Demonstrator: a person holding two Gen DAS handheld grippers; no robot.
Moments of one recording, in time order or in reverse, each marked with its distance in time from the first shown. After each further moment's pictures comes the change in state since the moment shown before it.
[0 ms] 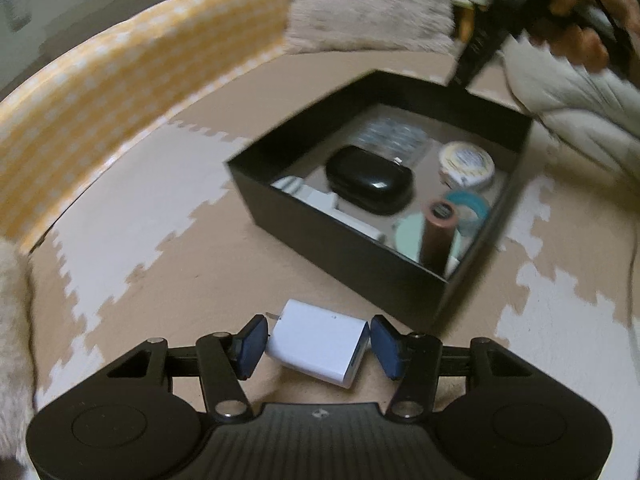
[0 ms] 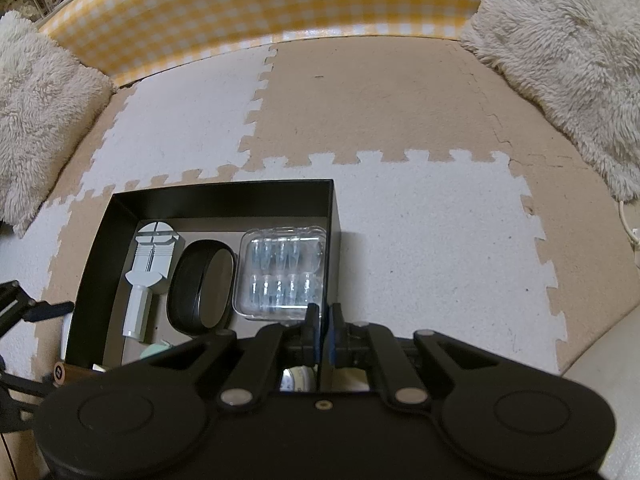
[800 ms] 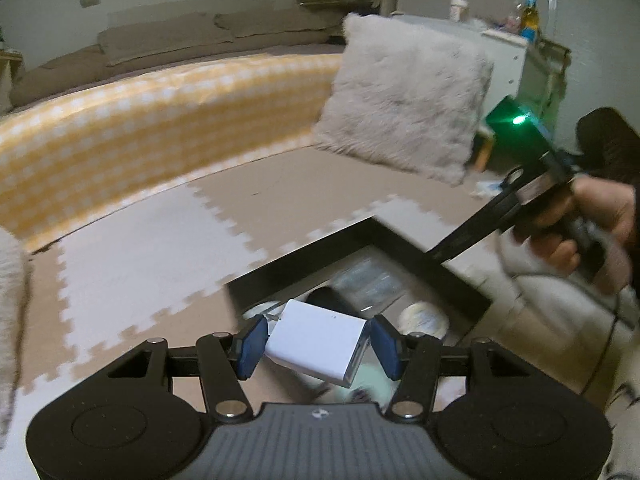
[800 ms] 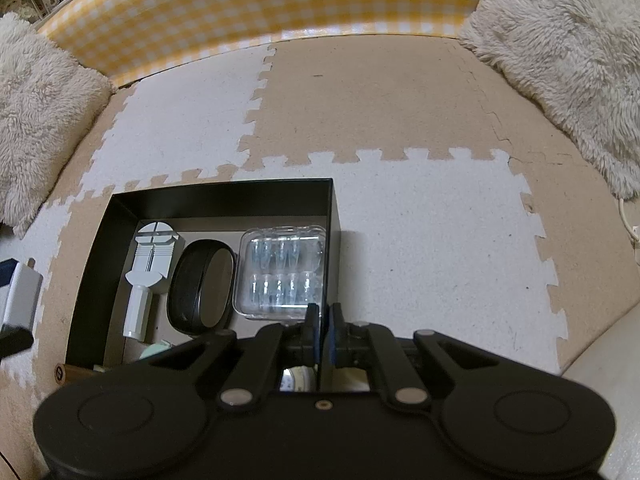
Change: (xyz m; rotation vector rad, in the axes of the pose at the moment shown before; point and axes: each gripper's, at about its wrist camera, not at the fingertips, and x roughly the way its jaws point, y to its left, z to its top) left arm -0.056 -0.011 0.066 -0.253 -0.214 -0.065; right arm 0.000 0.000 0.000 -0.001 0.000 -0.001
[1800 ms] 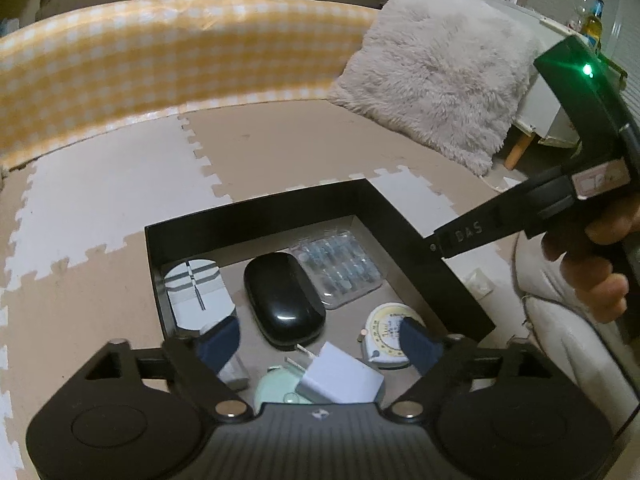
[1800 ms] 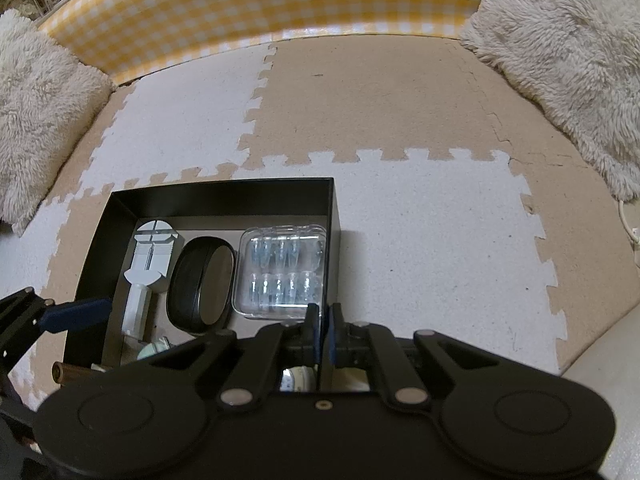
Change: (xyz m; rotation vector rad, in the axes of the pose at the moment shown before) left arm 0.075 -0.034 -0.005 -0.205 0.115 0.040; right arm 0.001 0.001 -0.001 -0.002 0.001 -0.003
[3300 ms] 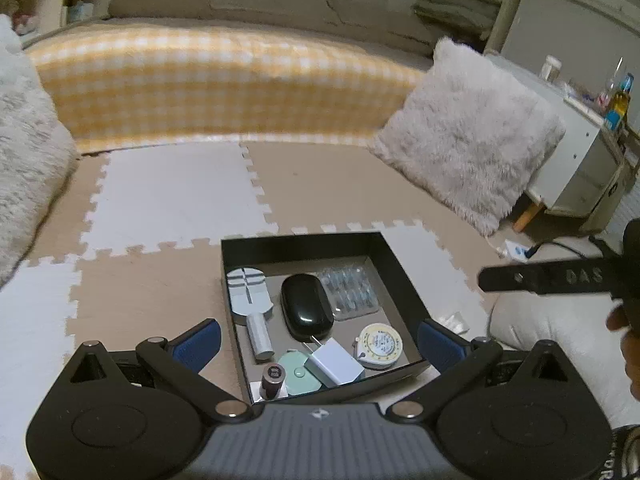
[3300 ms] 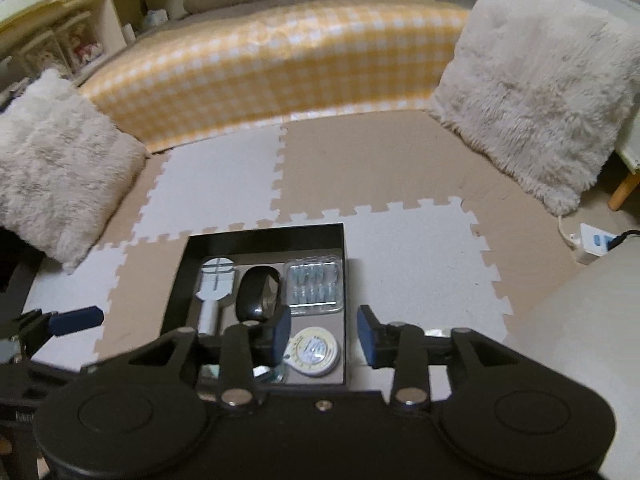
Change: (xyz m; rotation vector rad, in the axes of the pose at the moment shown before) left arm -0.109 -0.002 0.000 -0.176 -0.095 0.083; right arm -0.138 0.020 -0.045 0.051 -0.212 -0.006
